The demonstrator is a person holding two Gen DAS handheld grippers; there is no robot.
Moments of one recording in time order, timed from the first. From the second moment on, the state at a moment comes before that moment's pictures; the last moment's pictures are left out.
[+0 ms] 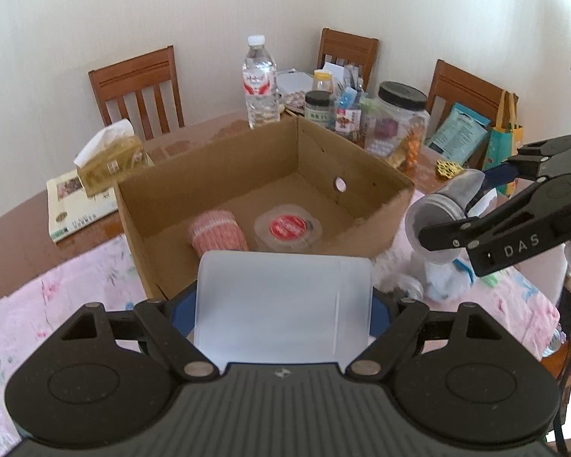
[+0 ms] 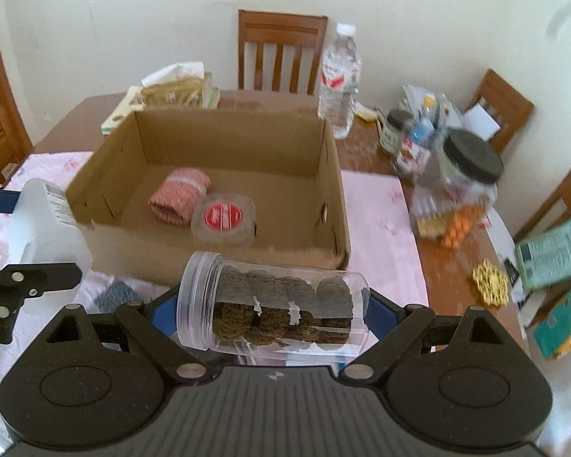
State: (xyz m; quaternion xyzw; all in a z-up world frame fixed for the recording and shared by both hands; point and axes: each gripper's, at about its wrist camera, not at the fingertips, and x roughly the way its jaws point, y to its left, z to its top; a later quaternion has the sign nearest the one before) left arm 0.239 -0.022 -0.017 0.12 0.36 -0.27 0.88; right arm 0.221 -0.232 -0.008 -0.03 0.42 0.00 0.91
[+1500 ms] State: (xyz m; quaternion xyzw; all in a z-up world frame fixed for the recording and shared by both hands) left arm 0.343 -0.026 -0.047 0.10 0.42 -0.25 0.87; right arm 0.385 -0.225 -0.032 -0.06 0.46 0.07 0.88
